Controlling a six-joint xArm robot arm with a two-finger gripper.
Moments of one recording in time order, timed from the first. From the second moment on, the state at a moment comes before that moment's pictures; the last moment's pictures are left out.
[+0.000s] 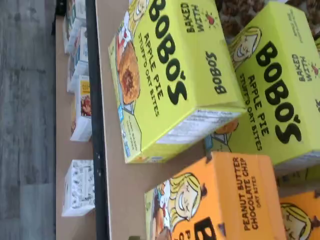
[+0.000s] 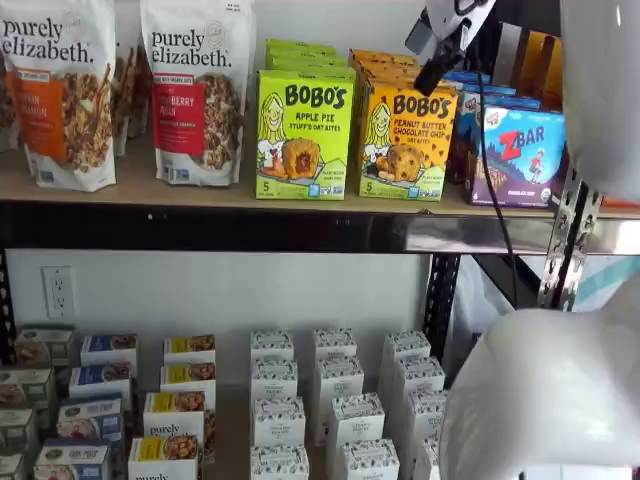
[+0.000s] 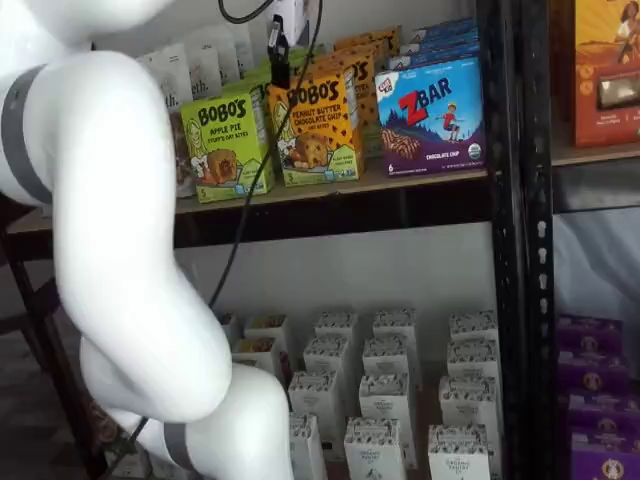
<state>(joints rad) -0.20 -0.42 -1.34 0.44 1.41 -1.67</state>
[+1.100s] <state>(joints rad) -0.23 -0.33 -1.34 0.34 1.34 -1.76</state>
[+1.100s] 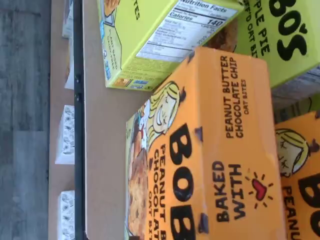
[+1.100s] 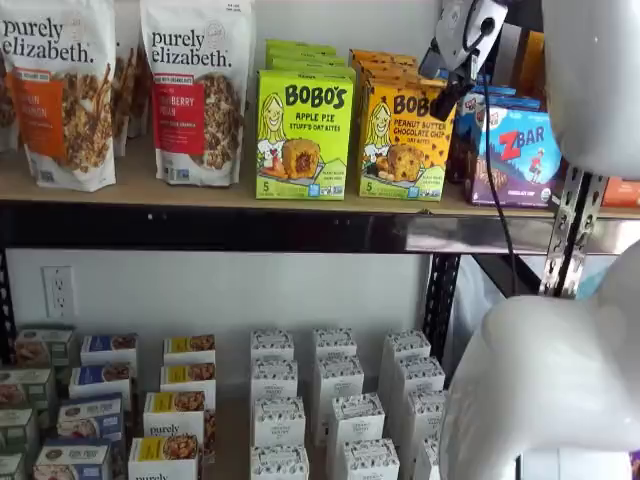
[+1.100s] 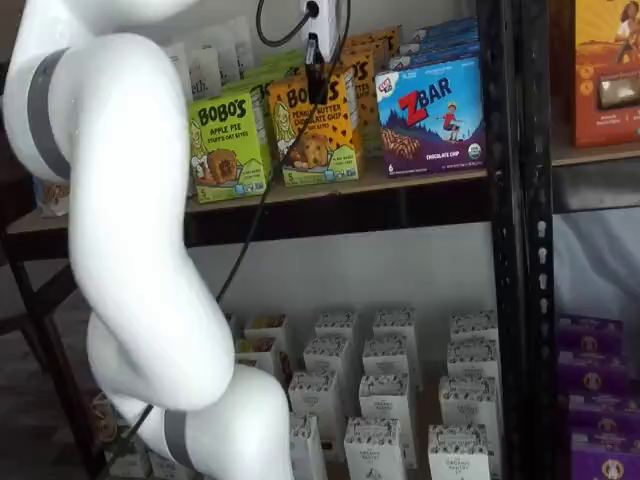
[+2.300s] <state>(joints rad) -0.15 -0.14 -1.61 0.19 1.62 -1.69</state>
